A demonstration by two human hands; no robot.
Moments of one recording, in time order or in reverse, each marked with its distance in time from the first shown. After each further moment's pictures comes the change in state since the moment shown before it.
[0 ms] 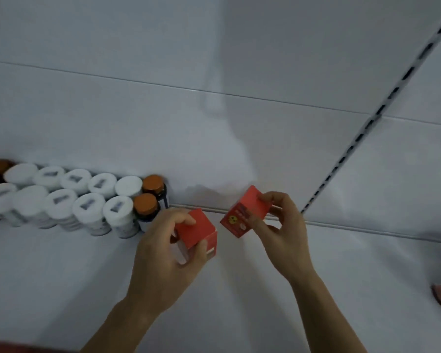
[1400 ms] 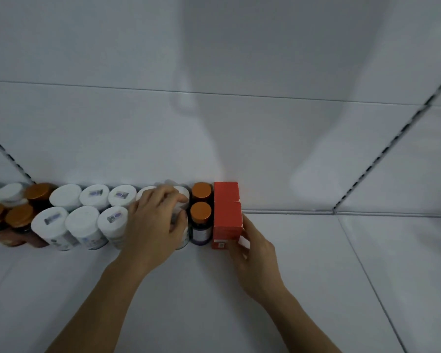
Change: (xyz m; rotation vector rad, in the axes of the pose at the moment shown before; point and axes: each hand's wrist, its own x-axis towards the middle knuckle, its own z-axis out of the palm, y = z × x) left_hand 0.071 -0.103 -0.108 0.540 -0.243 0.060; right_hand -0.050 -0.002 0.148 -0.135 -0.146 -0.002
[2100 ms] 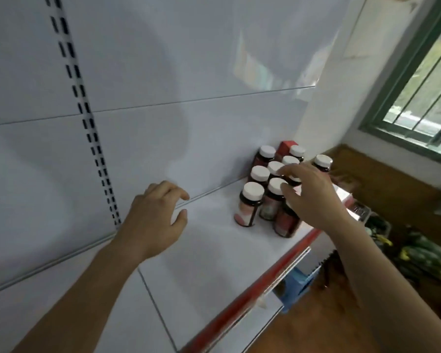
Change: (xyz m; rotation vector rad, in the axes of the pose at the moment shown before) left_hand 0.069 0.389 0.156 -0.239 -0.291 0.661; right_hand -0.125 0.074 -0.490 -0.855 0.567 0.241
